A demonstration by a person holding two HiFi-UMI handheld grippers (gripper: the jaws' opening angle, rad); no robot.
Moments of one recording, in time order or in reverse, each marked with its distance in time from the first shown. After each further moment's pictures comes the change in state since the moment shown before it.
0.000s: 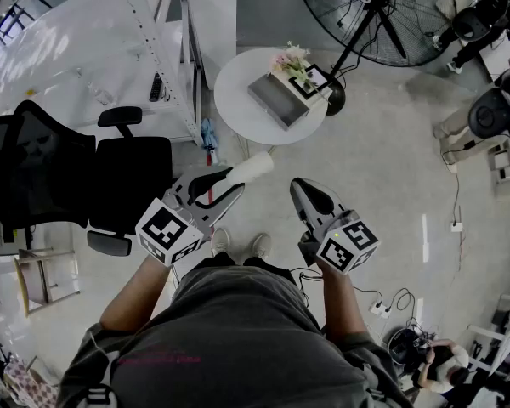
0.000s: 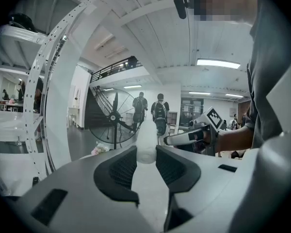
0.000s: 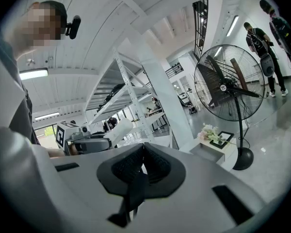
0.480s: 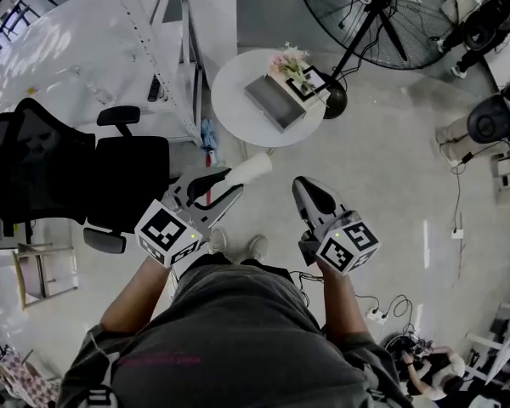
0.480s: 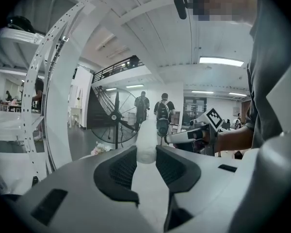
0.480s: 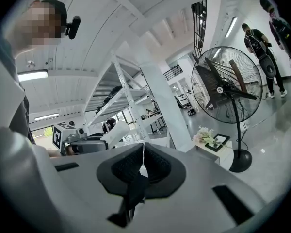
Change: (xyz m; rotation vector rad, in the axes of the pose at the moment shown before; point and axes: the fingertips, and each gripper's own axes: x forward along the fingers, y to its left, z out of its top) left arm 0.026 -0.010 0.002 -0.002 0.003 0.030; right arm -0.014 -0.032 0.012 -0.002 -0.022 -0.009
